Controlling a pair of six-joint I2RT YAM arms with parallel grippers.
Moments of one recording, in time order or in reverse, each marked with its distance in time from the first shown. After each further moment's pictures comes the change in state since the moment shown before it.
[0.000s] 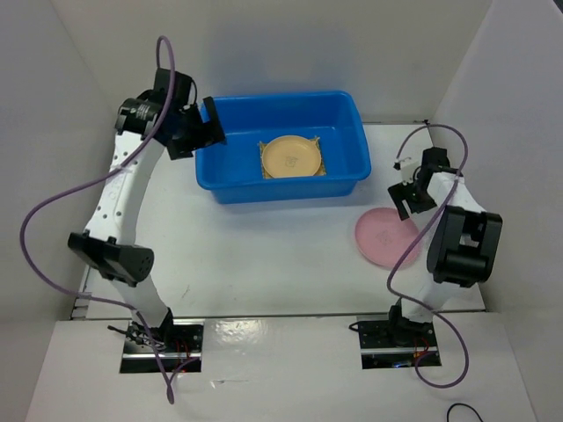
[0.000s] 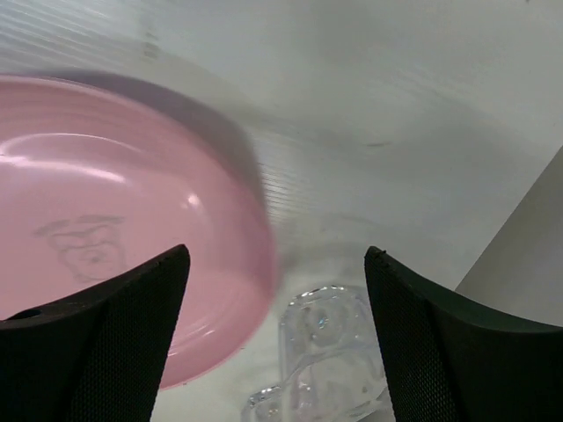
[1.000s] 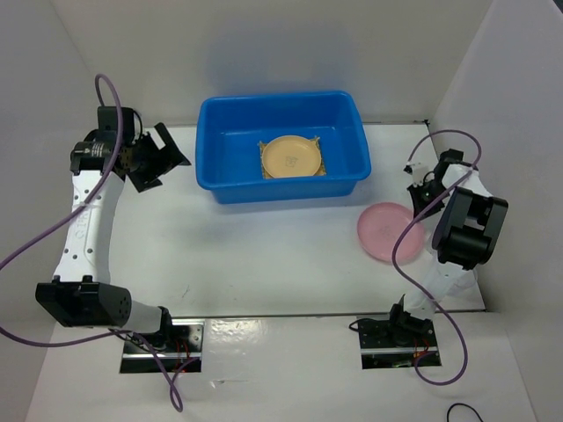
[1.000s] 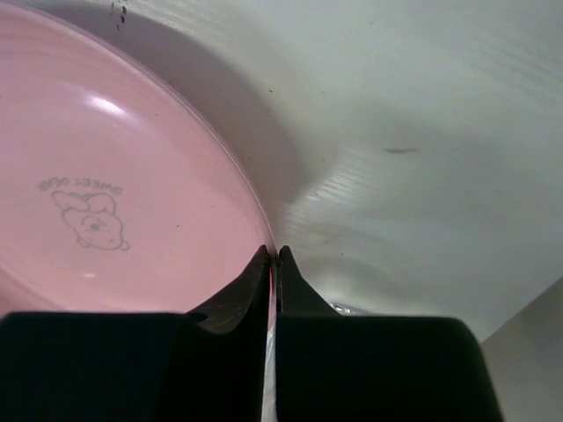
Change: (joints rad) left arm 0.305 -0.386 -0.588 0.209 0.208 -0.005; right arm -0.161 0.235 0.155 -0.140 -0.164 -0.114
